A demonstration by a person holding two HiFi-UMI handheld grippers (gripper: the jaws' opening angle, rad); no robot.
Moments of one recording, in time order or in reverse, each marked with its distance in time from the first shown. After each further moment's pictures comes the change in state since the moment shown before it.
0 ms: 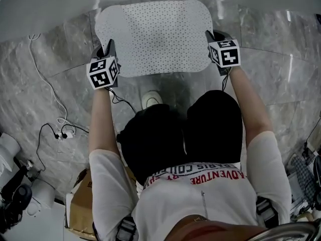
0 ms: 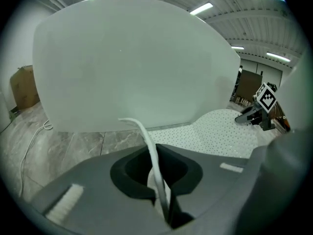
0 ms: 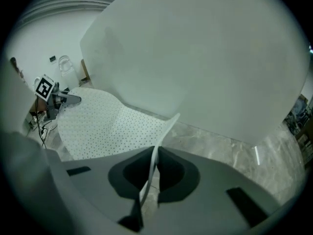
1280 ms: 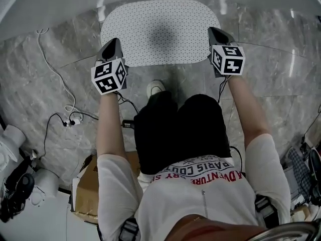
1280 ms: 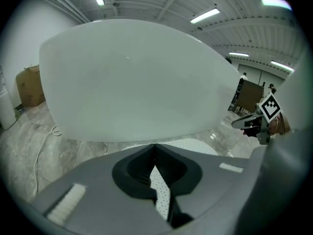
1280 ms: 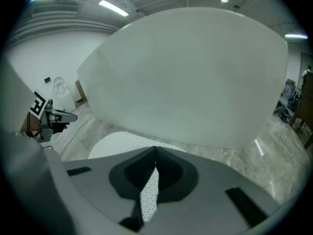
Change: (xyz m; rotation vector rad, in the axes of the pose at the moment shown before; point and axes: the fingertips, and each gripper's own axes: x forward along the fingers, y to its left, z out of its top) left arm -0.079 -0.028 0.076 -0.073 -0.010 0.015; right arm -0.087 0.020 0.075 0.145 -0.152 -0.033
